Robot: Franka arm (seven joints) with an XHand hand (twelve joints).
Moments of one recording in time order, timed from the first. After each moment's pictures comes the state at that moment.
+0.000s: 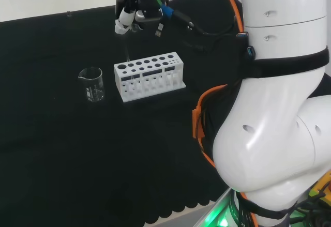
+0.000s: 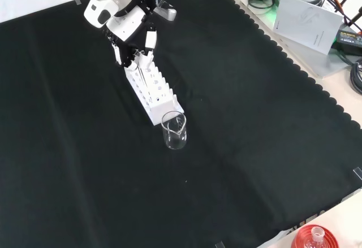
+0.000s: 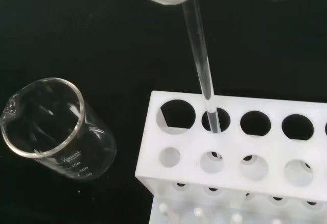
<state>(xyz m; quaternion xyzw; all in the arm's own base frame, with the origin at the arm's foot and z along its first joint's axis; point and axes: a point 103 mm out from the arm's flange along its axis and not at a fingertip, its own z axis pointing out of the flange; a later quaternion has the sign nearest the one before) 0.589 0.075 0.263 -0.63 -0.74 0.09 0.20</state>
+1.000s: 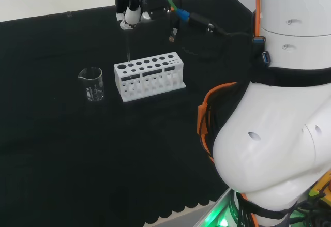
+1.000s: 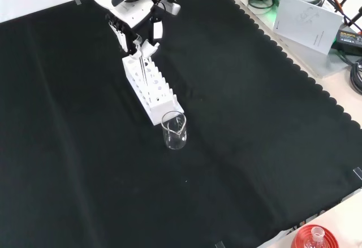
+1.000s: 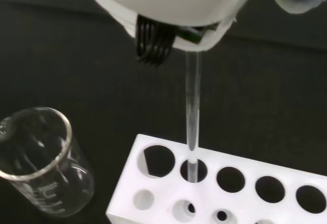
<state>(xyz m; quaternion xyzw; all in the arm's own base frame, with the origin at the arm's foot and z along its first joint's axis) 0.579 0.069 0.284 -0.61 -0.79 0.04 0.10</state>
